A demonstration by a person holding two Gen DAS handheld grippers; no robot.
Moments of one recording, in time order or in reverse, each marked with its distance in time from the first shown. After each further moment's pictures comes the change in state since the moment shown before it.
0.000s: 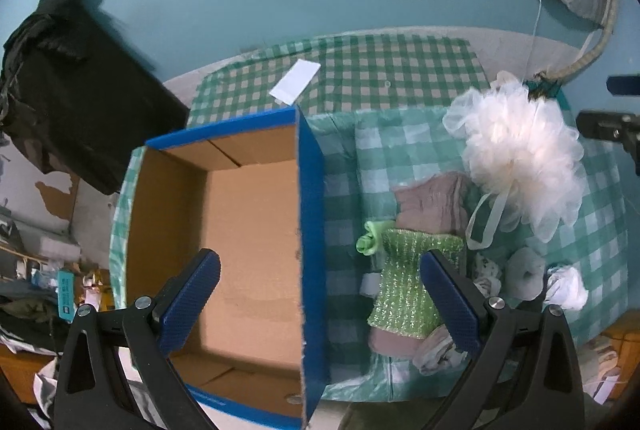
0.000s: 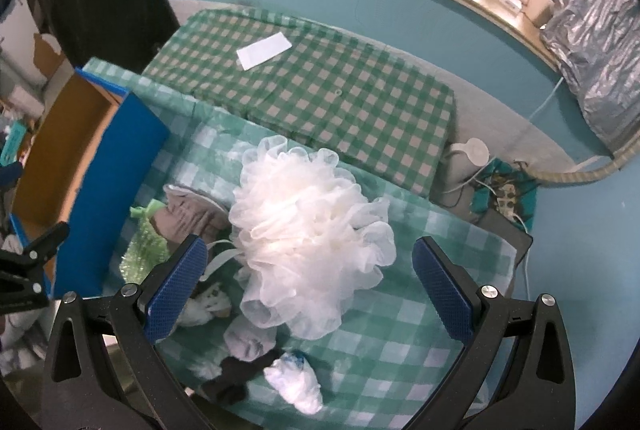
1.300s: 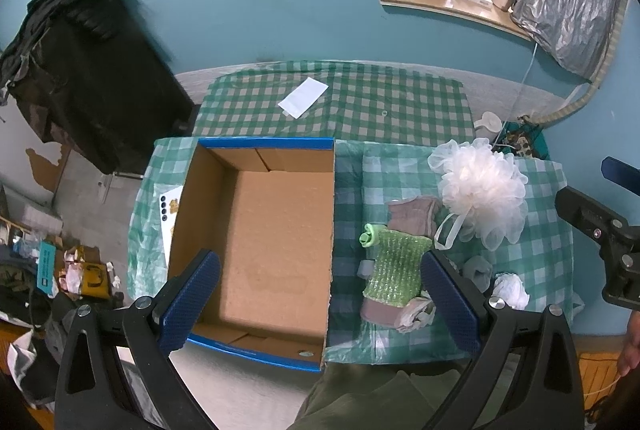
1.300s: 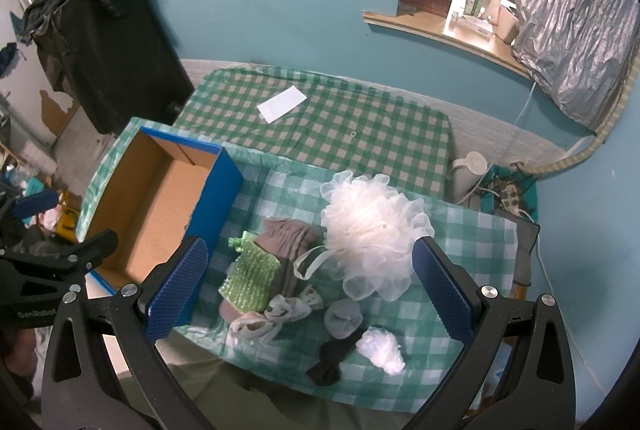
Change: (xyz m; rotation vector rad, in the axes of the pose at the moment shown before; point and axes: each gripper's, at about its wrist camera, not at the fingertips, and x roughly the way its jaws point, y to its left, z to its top) left arm -0.105 0.073 0.001 -0.142 -0.043 -0.107; right arm -0.120 0.085 -0.019 0.137 -0.186 0.009
